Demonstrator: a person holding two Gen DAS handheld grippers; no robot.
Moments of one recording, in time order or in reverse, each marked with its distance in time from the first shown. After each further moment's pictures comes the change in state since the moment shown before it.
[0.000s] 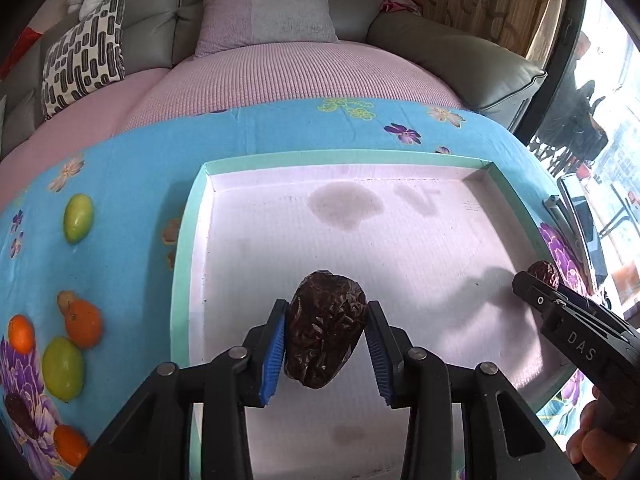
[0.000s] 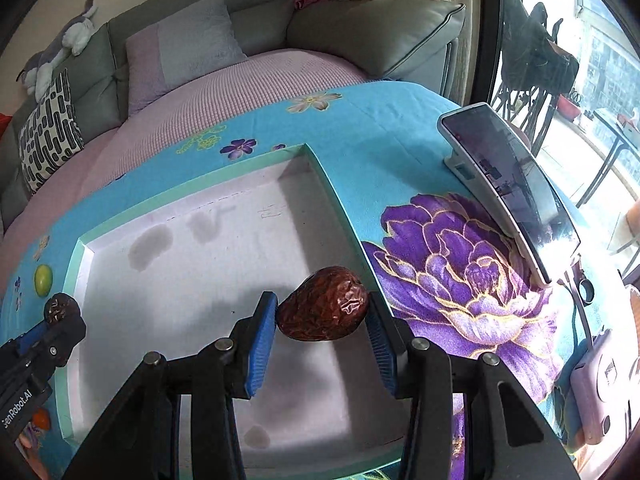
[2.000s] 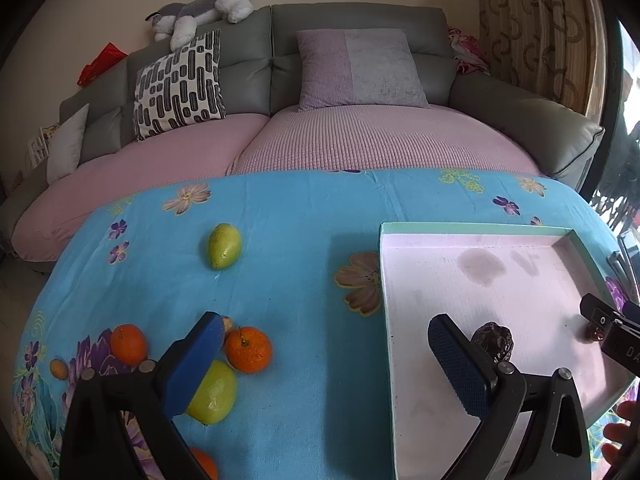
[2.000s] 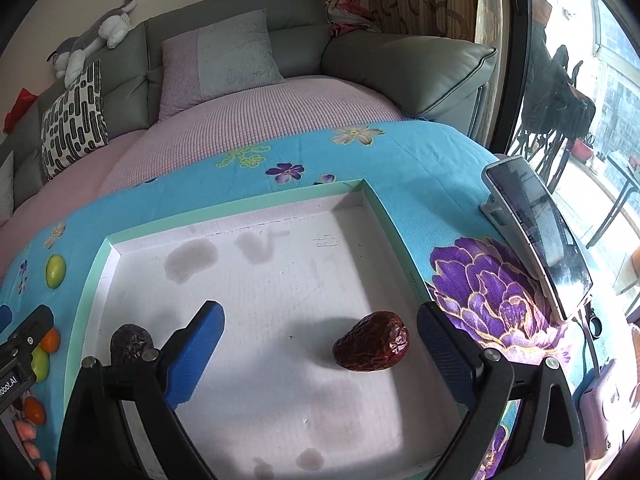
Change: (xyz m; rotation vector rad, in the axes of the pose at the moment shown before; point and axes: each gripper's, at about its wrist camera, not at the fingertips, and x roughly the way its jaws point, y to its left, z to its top) left arm -0.059 0.088 -0.012 -0.094 -0.227 0.254; right arm -0.007 0.042 0.006 -0.096 -0.112 0.020
